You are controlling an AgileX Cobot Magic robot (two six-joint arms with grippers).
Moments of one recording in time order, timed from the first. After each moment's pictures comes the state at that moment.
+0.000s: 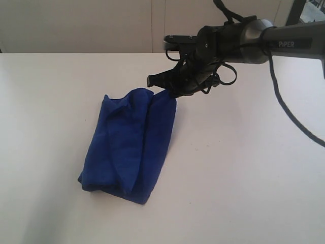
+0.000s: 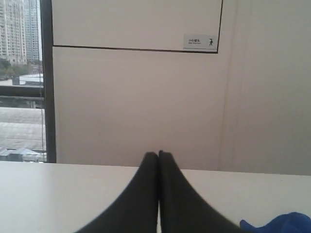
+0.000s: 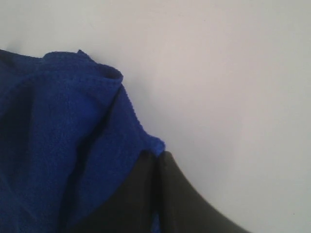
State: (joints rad) left arm -0.04 0.03 -0.08 -0.42 -0.09 0.34; right arm 0.46 2.12 -1.58 0.16 0.52 0.13
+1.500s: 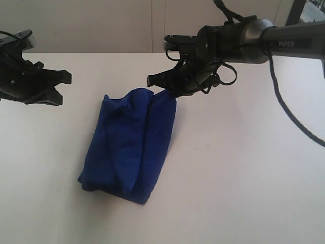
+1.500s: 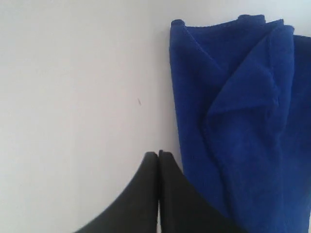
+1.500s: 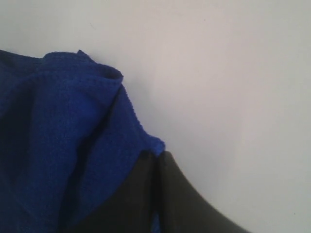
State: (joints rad) left arm -0.14 1.63 -1.05 -0.57 0.57 0.30; right arm 0.46 2.12 -1.58 0.16 0.52 0.13
